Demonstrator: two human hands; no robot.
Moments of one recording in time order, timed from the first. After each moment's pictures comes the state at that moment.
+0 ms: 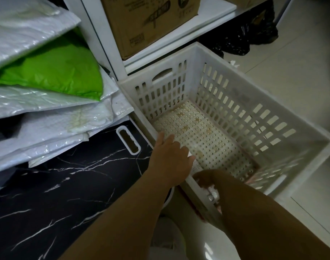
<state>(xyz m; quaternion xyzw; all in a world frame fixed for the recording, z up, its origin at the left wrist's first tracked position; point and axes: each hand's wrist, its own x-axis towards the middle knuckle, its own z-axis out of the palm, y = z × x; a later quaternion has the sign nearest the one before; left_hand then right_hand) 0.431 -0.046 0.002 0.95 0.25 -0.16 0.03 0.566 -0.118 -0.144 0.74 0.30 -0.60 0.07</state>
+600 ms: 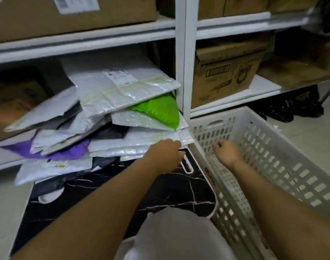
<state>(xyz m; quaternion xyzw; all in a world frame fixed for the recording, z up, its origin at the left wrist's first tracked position) 0.289 0.007 0.113 0.90 0.42 -0.02 0.10 0.507 -0.029 0.043 0.84 0.46 -0.19 -0.23</state>
